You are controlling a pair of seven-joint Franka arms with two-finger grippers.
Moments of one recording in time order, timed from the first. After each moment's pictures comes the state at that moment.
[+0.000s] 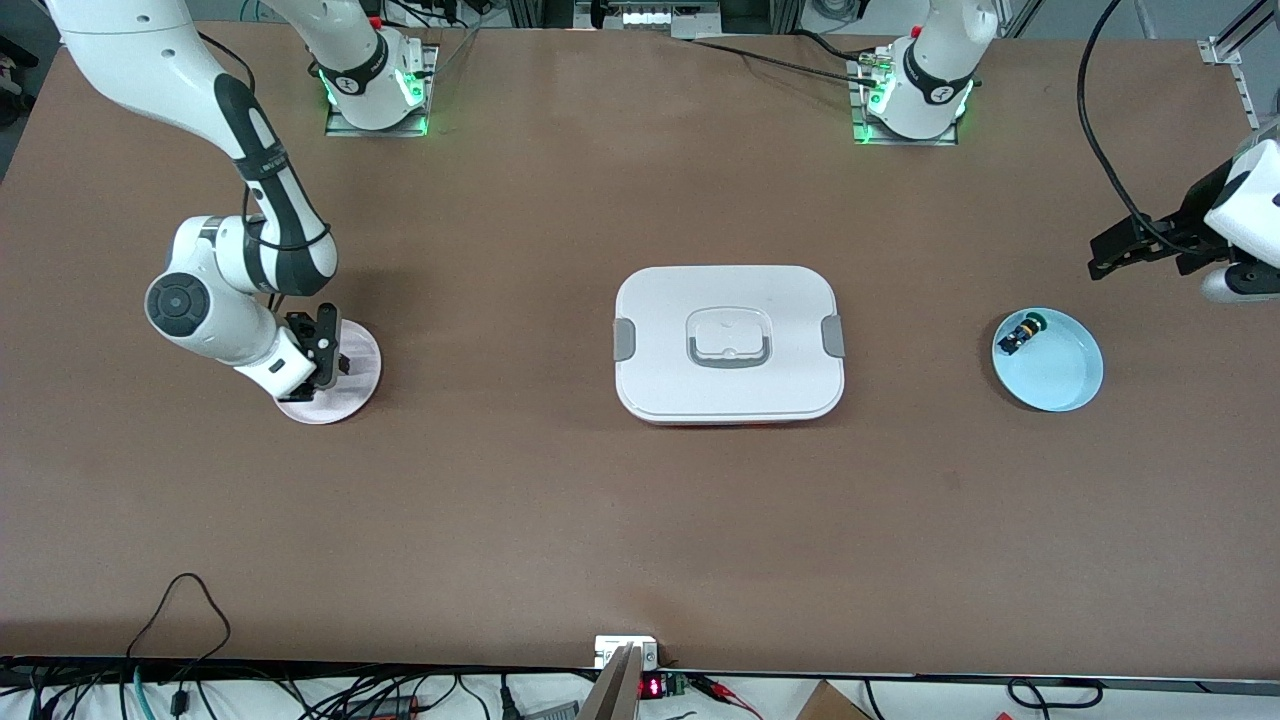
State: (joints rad) left arm 0.02 0.02 -0.01 -1.63 0.03 1.62 -0.06; right arm 0.12 0.44 -0.11 -2.06 0.00 2.43 -1.53
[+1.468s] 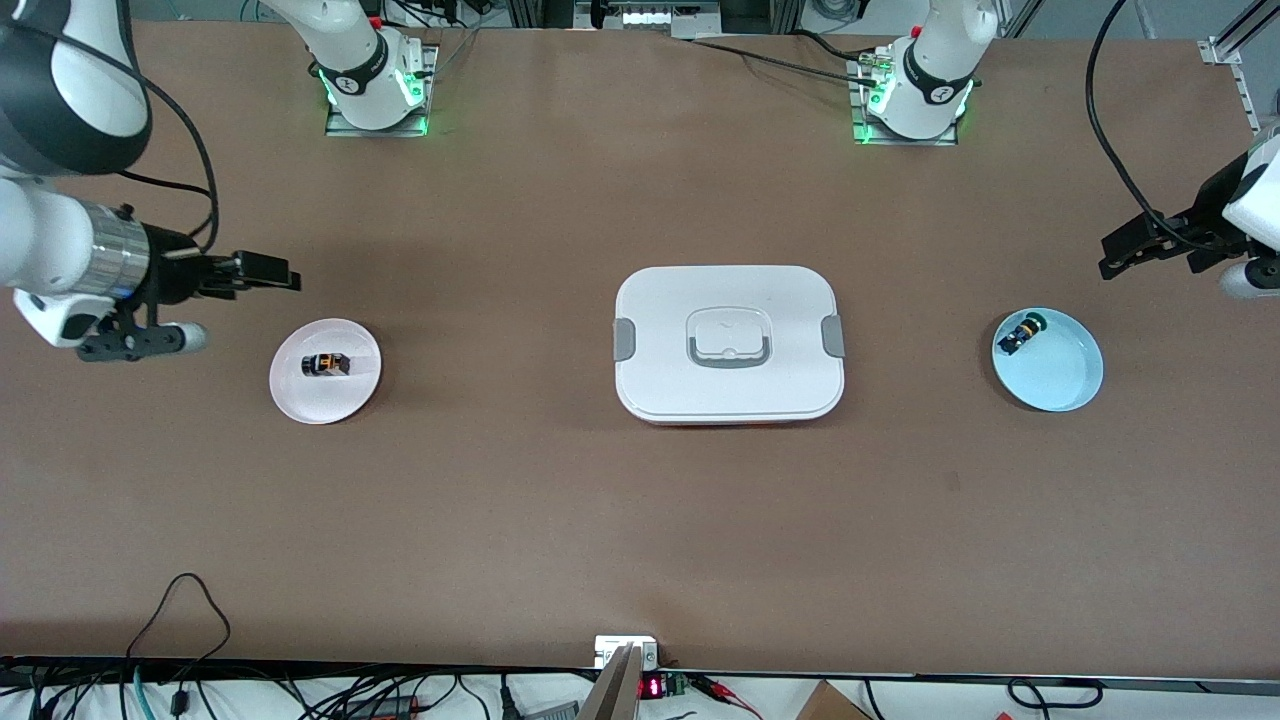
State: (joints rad) left arm 0.03 0.01 -0.01 -1.63 0.03 1.63 -0.06; right arm 0.14 0.22 -0.10 -1.51 0.16 1.49 -0.02
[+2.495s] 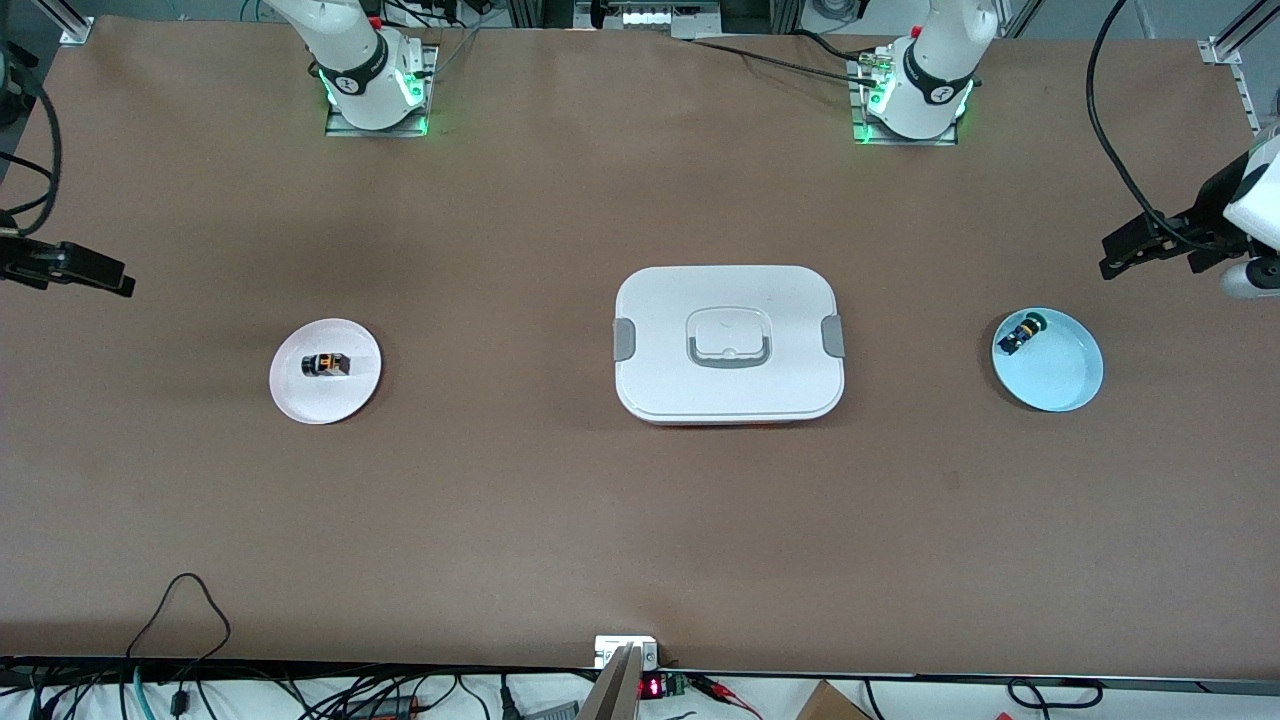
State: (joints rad) left arm 0.03 0.01 -0.01 -1.63 0.03 1.63 -0.06; right arm 0.04 0.16 -0.14 -1.51 -0.02 1.58 -0.04
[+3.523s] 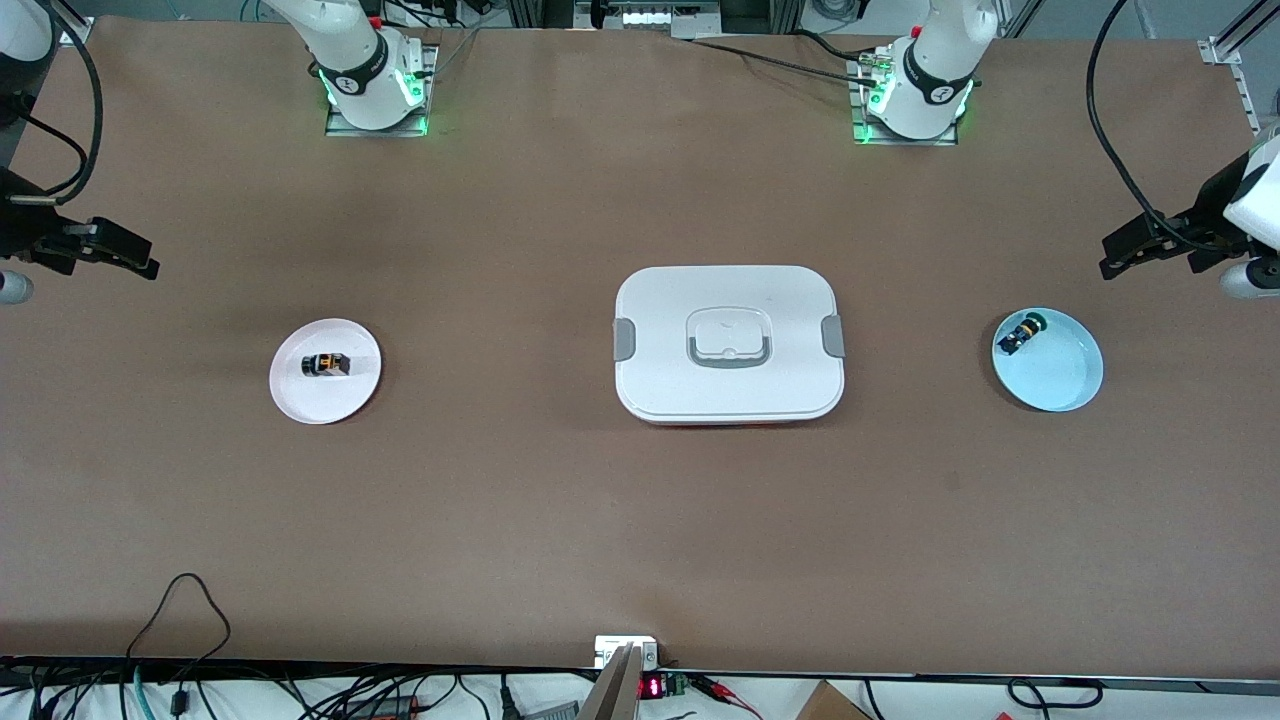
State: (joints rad) left arm 0.03 0.01 -0.01 -1.63 0.03 1.63 -0.06; right arm 0.05 0.04 -0.13 -1.67 -0.02 1.67 -0.04
